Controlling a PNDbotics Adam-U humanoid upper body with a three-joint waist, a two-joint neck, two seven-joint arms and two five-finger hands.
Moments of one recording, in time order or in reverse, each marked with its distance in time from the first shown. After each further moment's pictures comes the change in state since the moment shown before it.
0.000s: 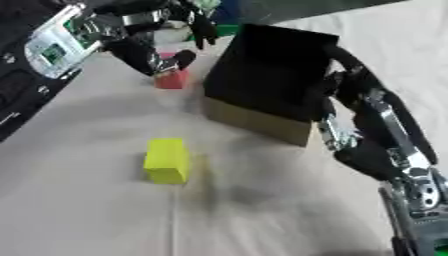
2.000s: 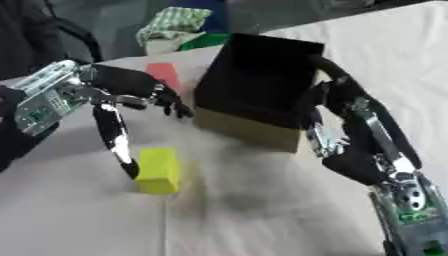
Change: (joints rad) left arm 0.139 0.072 -0.086 -0.129 -0.441 0.034 -0.034; right arm 0.000 -0.007 -0.006 0.009 0.011 -0.004 0.000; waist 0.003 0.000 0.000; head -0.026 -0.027
